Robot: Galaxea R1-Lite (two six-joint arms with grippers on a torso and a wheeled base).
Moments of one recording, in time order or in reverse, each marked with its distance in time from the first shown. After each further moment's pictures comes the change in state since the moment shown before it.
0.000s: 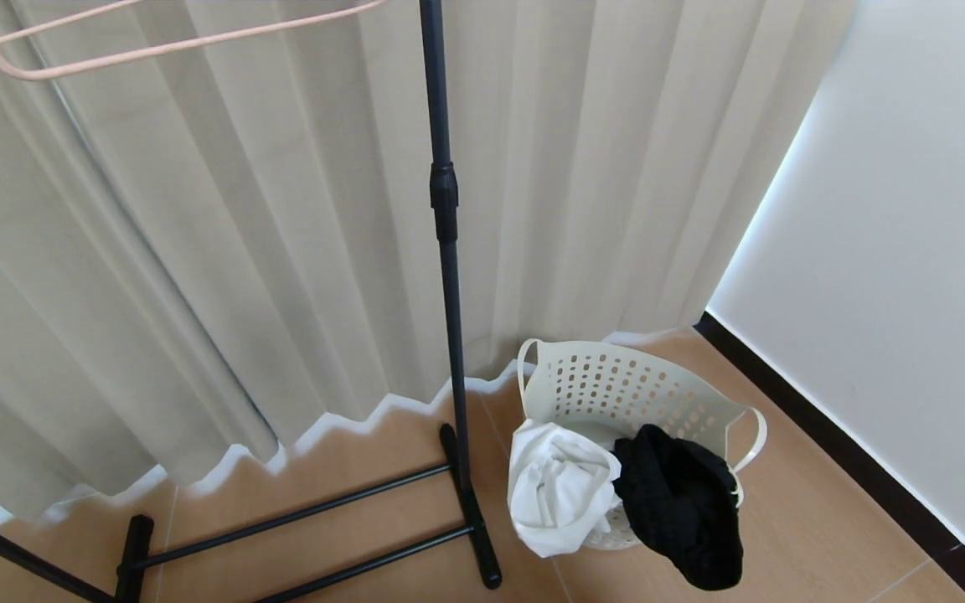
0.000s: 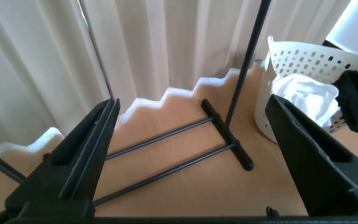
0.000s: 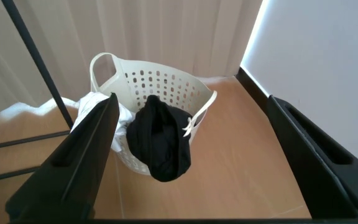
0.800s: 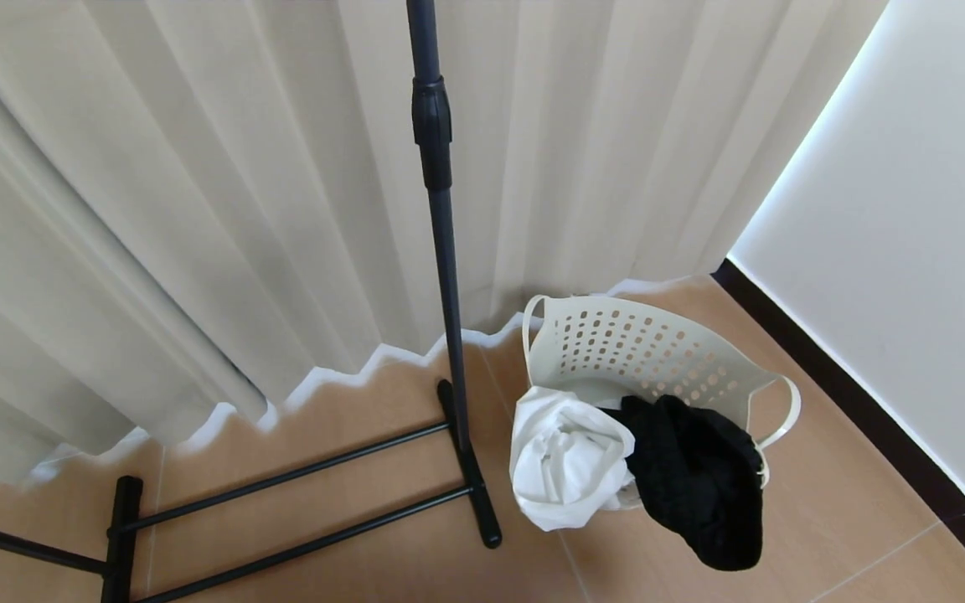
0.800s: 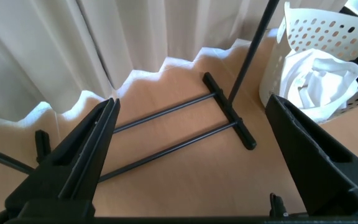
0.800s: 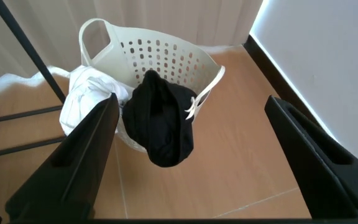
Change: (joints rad) left arm 0.000 0.000 0.000 0.000 0.000 0.000; right arm 0.000 0.000 0.000 0.001 0.001 -0.004
